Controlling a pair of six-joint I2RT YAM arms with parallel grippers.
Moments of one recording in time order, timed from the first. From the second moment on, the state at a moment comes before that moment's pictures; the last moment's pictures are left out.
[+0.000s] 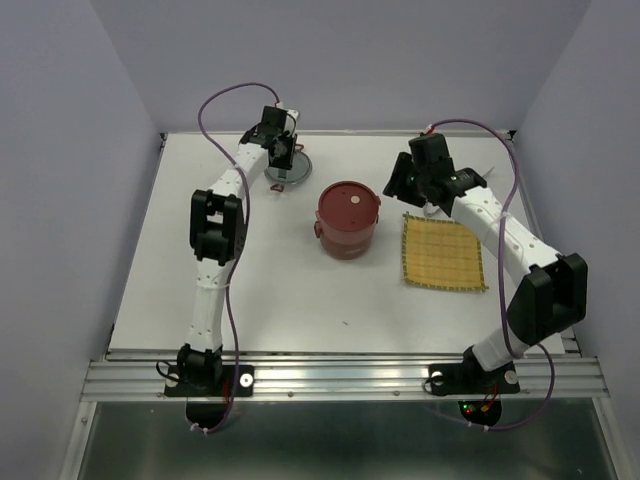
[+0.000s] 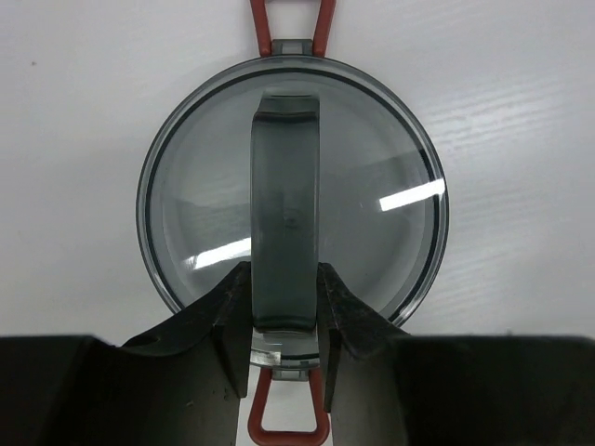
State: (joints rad) left arm -0.27 2.50 2.29 -0.60 0.00 0.00; right arm 0.39 1.60 1.42 -0.58 0.11 0.64
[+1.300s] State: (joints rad) left arm -0.60 1.71 1.68 -0.61 0.26 0.36; right arm 0.39 1.10 1.11 -0.69 0.20 0.66
